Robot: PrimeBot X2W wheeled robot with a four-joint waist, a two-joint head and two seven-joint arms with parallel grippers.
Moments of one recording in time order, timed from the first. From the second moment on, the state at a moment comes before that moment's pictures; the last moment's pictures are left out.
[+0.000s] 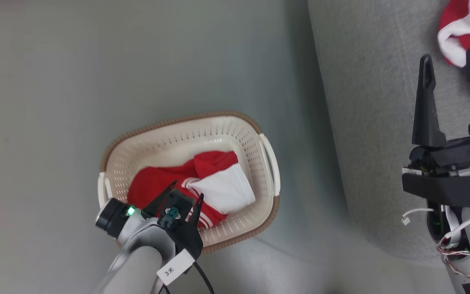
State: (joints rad) left arm -0.51 0.08 -0.53 0.71 -0.10 0.01 -0.05; right arm -0.40 -0.29 0.22 -0.17 0.31 -0.12 -0.25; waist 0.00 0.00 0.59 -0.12
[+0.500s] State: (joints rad) left arm -0.69 0.07 -0.56 0.83 -0.05 0.01 -0.04; right arm -0.49 -0.30 0.20 -0.25 0.29 -0.12 -0.24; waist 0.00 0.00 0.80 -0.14
